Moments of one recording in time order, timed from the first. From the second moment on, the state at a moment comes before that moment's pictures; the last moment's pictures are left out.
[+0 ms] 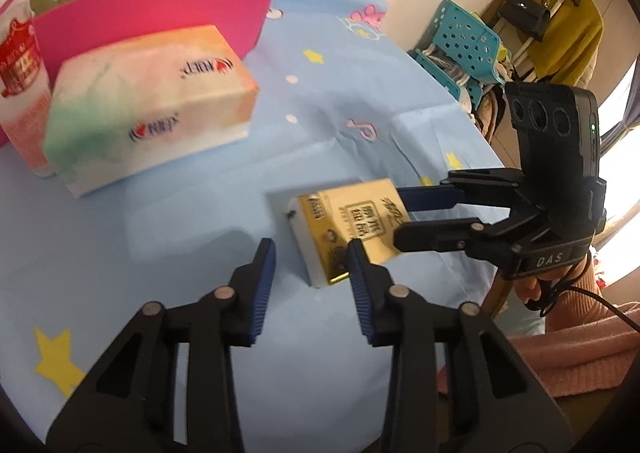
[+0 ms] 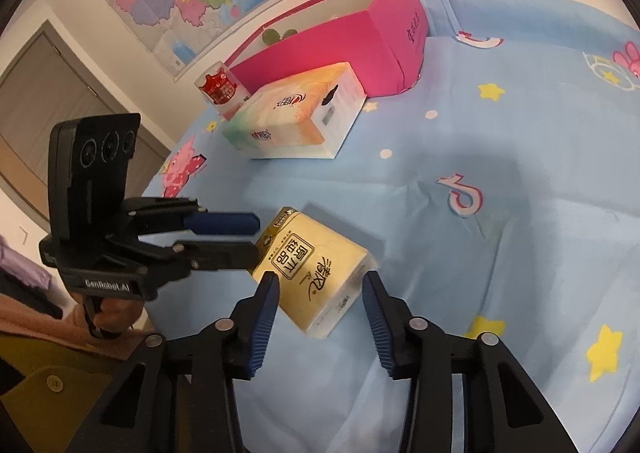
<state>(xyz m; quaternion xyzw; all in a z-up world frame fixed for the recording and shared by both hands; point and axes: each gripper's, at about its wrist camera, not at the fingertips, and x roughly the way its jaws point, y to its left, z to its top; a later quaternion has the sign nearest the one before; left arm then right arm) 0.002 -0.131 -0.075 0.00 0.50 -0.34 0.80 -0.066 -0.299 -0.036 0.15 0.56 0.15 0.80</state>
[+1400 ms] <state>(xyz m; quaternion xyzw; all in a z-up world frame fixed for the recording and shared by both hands) 0.009 -0.096 -0.025 0.00 0.44 -0.27 0.86 -0.014 -0.254 -0.010 0.13 0.50 0.19 0.84</state>
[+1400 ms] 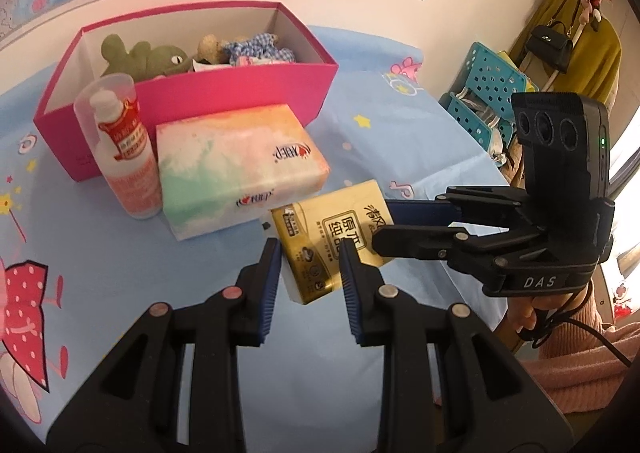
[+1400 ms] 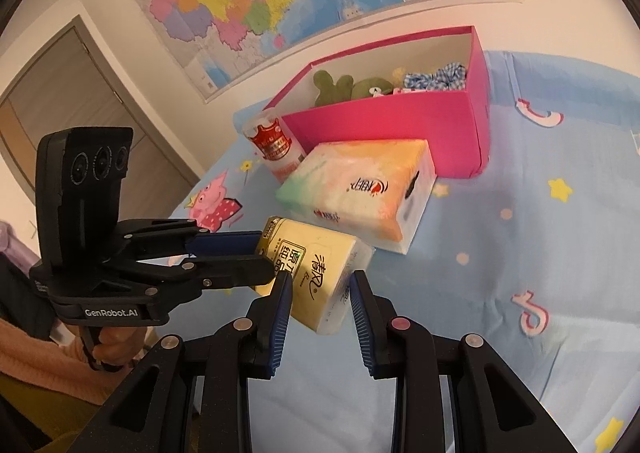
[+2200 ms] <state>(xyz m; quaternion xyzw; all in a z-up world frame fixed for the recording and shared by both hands) 0.023 -0.090 -0.005 0.01 0.41 -0.25 0.88 0.013 -0.252 0.011 0.11 0.47 0.20 0.85</state>
